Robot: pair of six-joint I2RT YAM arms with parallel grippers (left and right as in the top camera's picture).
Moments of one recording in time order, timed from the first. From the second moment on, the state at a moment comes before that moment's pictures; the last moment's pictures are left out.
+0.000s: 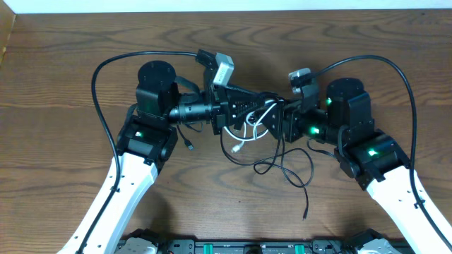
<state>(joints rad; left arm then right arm) -0.34 1.25 1.02 0.05 1.10 -0.40 0.42 1.17 0.99 -0.37 -0.50 0.40</state>
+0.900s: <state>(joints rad) -0.13 1.26 1.01 0.13 1.10 -0.46 0.39 1.12 0.98 -0.65 -0.14 0.49</state>
